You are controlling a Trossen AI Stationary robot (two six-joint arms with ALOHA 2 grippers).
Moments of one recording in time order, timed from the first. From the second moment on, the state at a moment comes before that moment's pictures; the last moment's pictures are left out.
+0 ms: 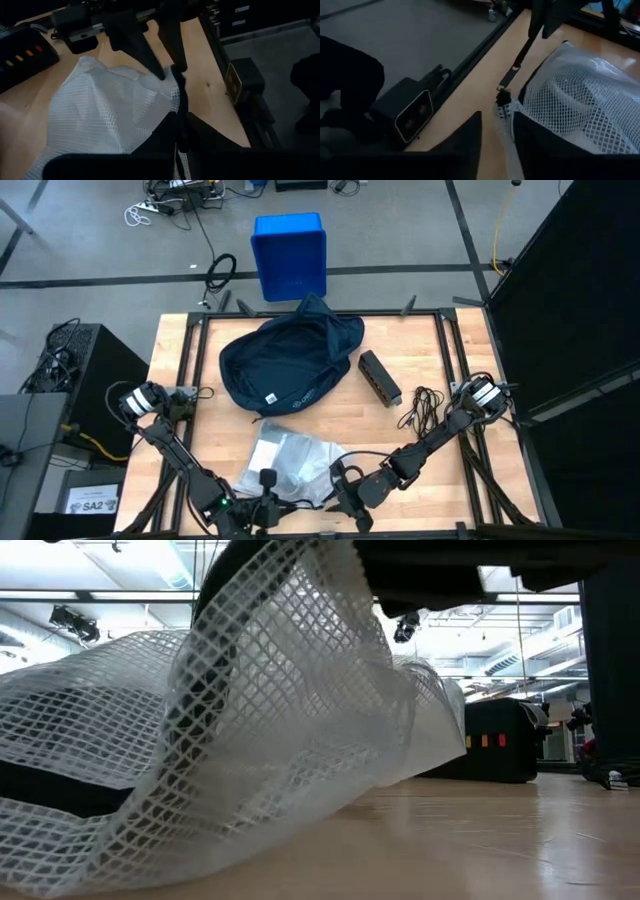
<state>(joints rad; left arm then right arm) -0.93 1.85 1.16 -0.06 -0.84 -0.40 0.64 1.99 1.13 0.38 0.26 -0.06</state>
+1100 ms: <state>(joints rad) -0.91 1.85 1.16 -0.05 -0.91 -0.40 0.62 2.07 1.13 0.56 0.24 -0.01</state>
